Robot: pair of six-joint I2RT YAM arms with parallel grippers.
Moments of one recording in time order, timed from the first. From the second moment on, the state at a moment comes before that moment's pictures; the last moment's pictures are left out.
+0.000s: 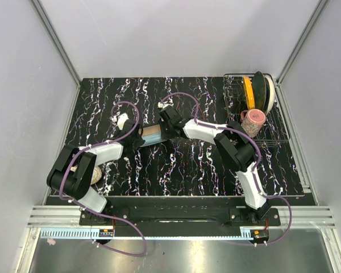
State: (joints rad) left arm -0.40 1.56 0.70 0.04 -0.28 -0.78; right arm 0.77 2.18 1.56 -0.23 0.02 0.43
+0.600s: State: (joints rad) left arm -0.36 1.44 0.66 0.09 -0.21 -0.81; right arm 0.77 2.18 1.56 -0.23 0.02 0.43
